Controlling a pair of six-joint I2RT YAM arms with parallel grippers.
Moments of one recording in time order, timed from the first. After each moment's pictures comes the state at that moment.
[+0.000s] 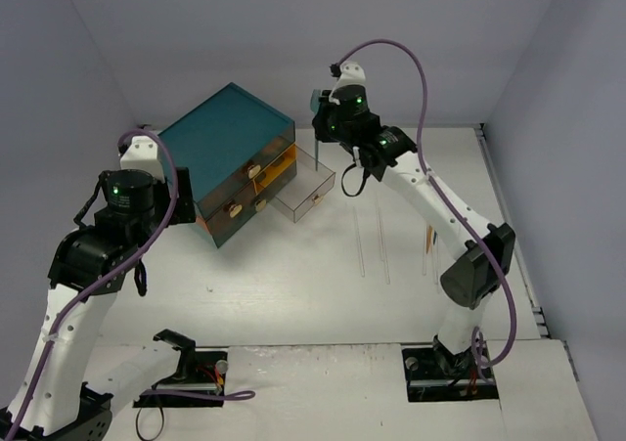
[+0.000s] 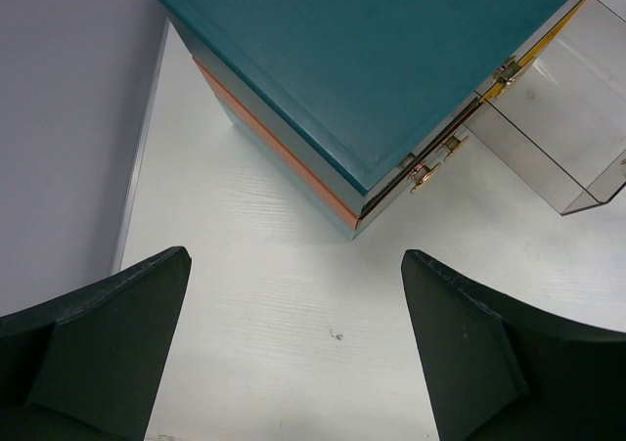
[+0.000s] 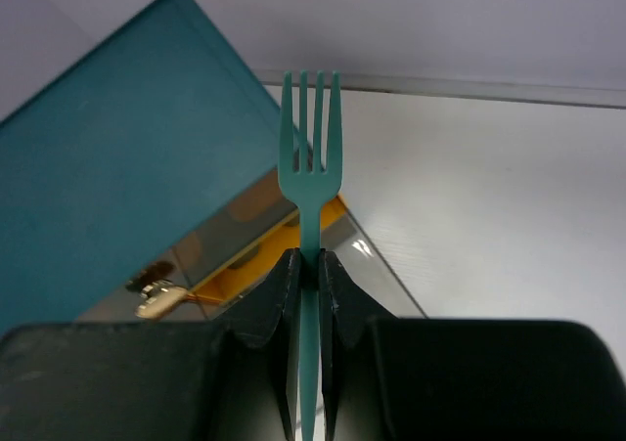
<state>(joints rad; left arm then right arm) -0.36 0.91 1.43 -1.03 -0.43 -0.19 0.62 1.79 1.85 -0.41 0.21 0.38</state>
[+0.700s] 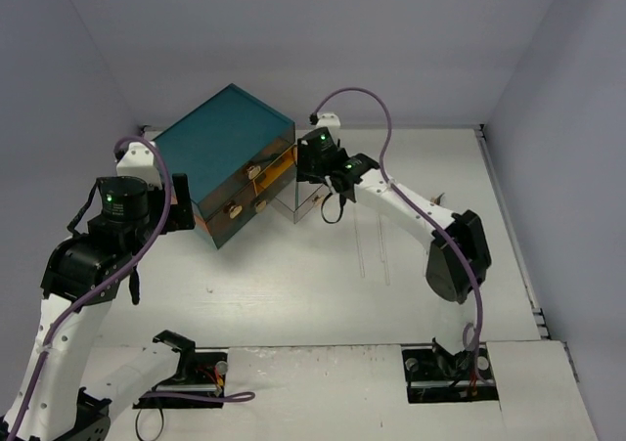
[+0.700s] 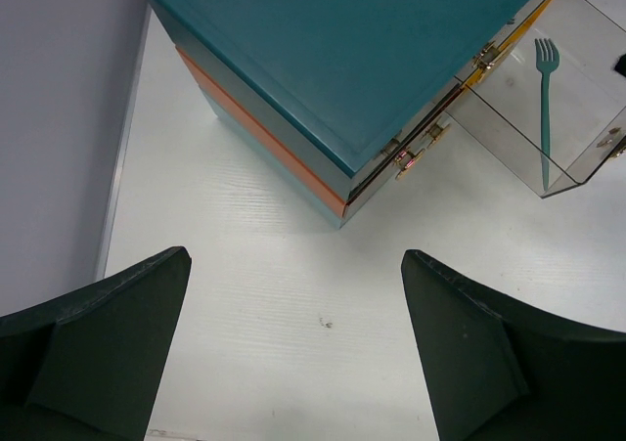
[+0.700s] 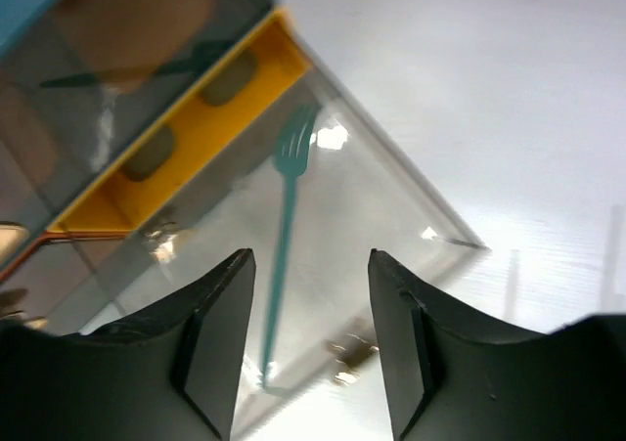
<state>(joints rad) -0.36 0.88 1.43 -1.06 -0.39 -0.20 0.71 1.93 1.70 -0.41 0.32 0.47</state>
